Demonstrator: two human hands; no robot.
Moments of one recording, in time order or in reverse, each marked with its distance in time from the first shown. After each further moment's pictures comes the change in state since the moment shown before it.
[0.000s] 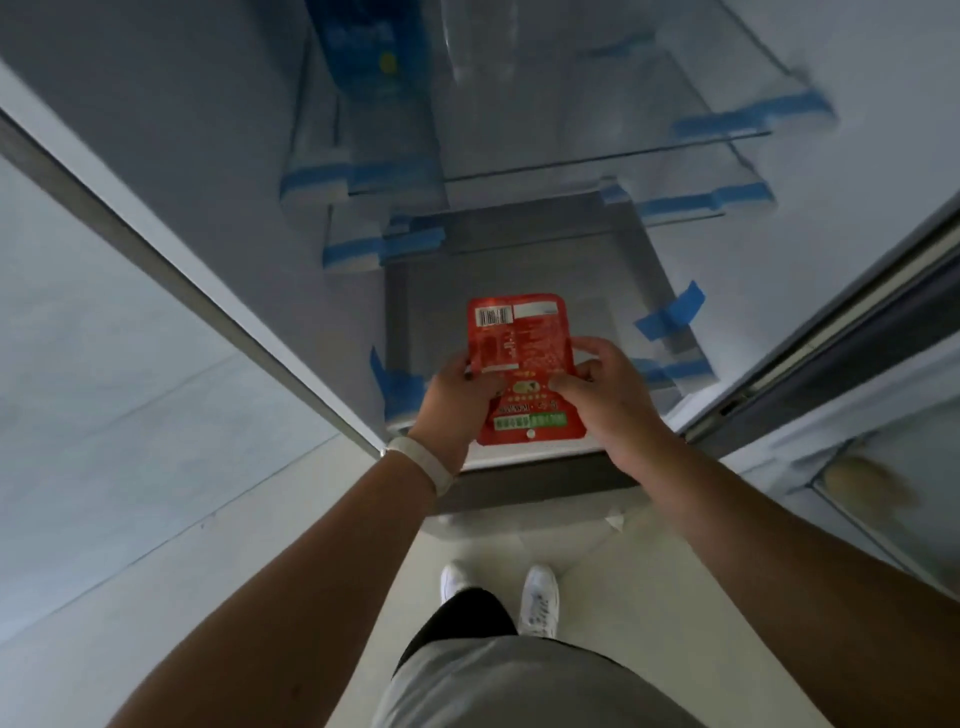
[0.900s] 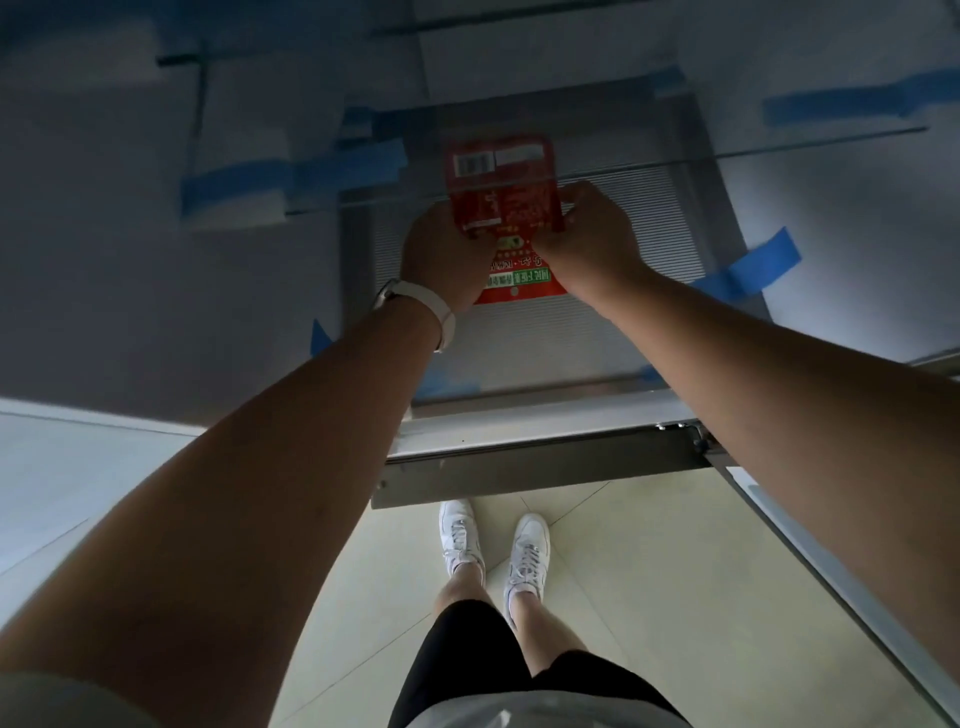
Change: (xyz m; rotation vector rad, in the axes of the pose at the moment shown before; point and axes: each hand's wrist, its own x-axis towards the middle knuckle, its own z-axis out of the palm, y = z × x) left_hand 0.178 0.018 0.000 0.555 0.223 0.265; right_hand 0.200 0.001 0.022 -0.540 0.122 -0.227
